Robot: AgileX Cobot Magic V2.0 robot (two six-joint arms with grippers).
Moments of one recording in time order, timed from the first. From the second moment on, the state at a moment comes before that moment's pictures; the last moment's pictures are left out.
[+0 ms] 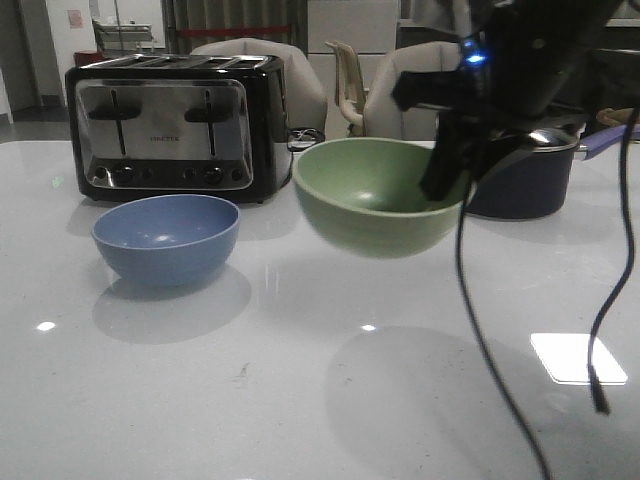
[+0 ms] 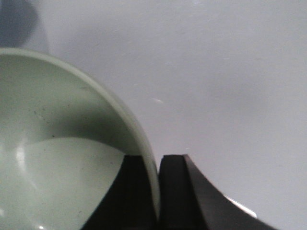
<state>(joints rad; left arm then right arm) -0.08 0.44 -0.62 0.01 0.62 -0.05 0.33 1.78 -1.33 0.31 0.74 -0.17</state>
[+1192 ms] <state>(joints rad) -0.08 0.44 -0.62 0.01 0.62 -0.05 0.50 1.51 -1.15 0.14 0.70 -0.16</state>
